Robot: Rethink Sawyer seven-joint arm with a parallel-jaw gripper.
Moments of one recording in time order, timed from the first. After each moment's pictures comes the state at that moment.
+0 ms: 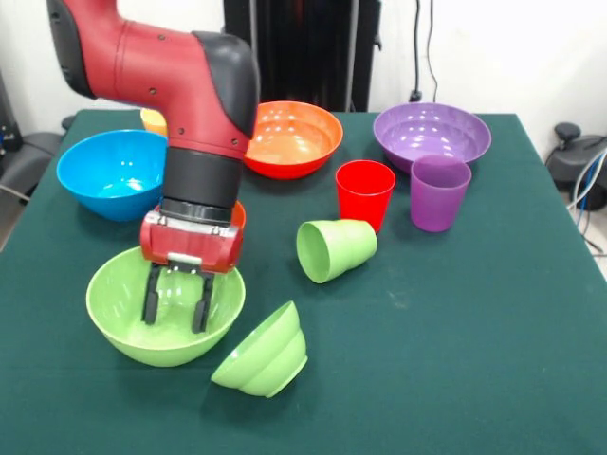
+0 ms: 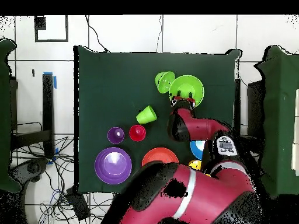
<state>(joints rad) -0.39 -0.27 -0.06 1.43 -0.43 -0.29 1.95</state>
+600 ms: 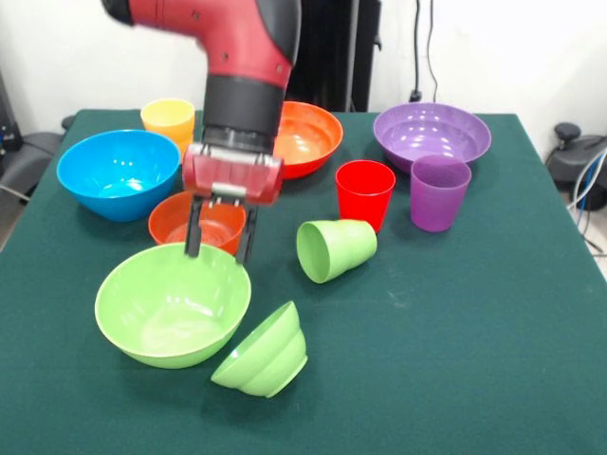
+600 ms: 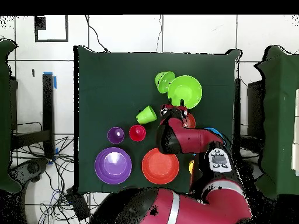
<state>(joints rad) -0.34 -0.47 -0.08 1.67 -0.42 -0.30 1.95</state>
